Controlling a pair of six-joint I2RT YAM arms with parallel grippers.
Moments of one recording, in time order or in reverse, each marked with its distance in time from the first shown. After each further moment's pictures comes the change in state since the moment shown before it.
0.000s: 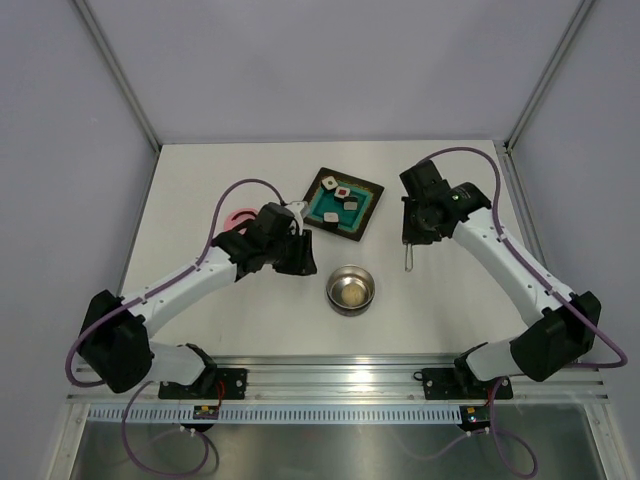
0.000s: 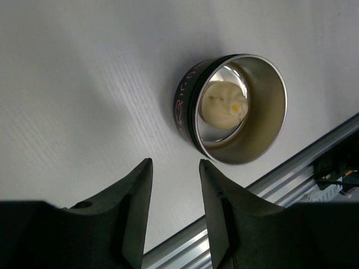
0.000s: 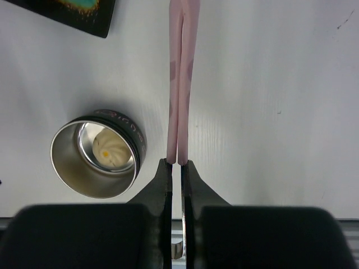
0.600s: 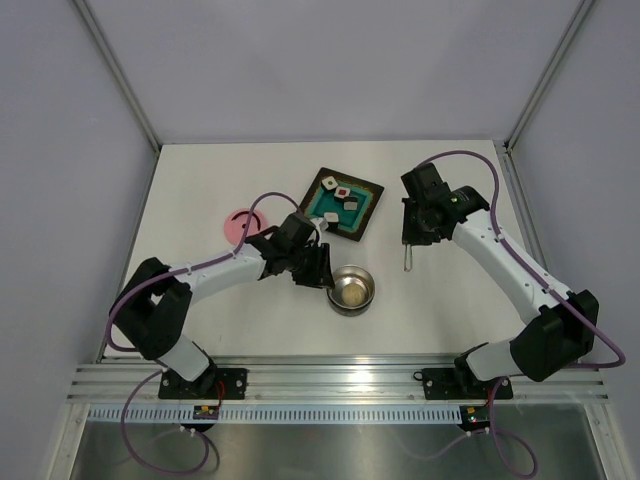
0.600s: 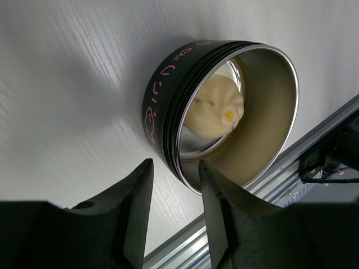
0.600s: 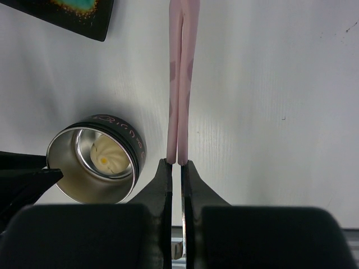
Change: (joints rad) left arm -0.044 0.234 -0.038 0.180 0.146 -0.125; right arm -0.040 -0.009 -0.055 0.072 -0.010 -0.012
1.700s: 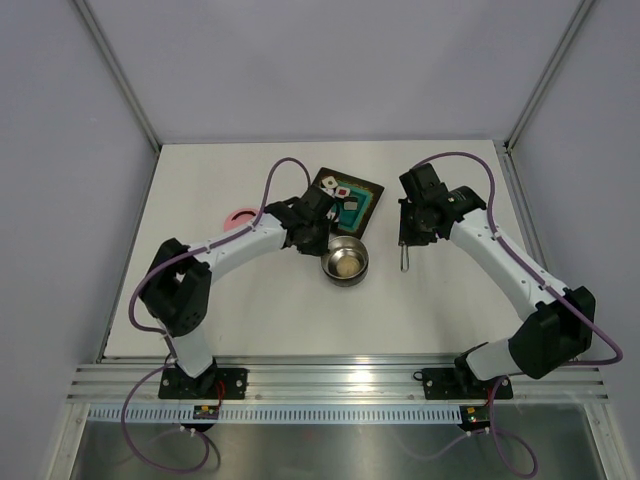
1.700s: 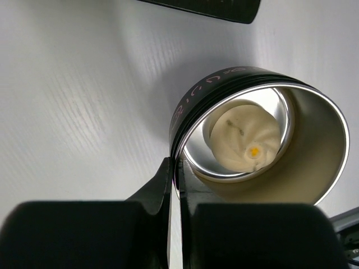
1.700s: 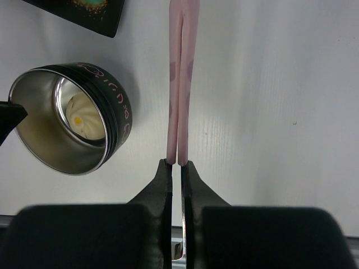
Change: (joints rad) left arm -0.009 0.182 0.373 -0.262 -0.327 0.071; right arm 0.000 0.014 -0.010 0.028 -0.040 -0.015
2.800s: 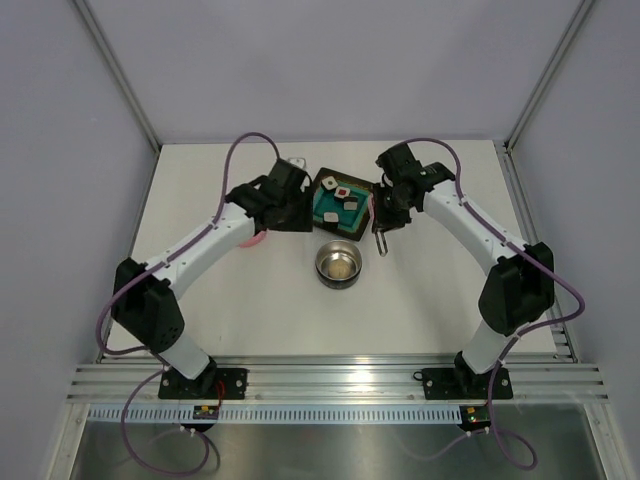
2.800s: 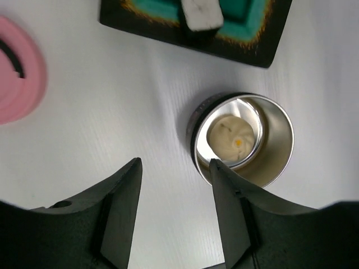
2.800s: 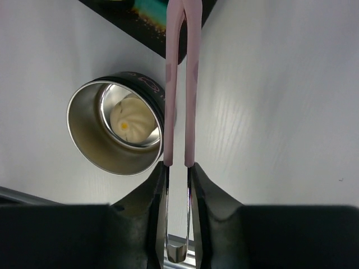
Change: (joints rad) left arm 0.081 -0.111 0.101 -0.138 -0.103 0.066; right arm 0.000 0.259 0.196 0.039 -0.185 -0.090
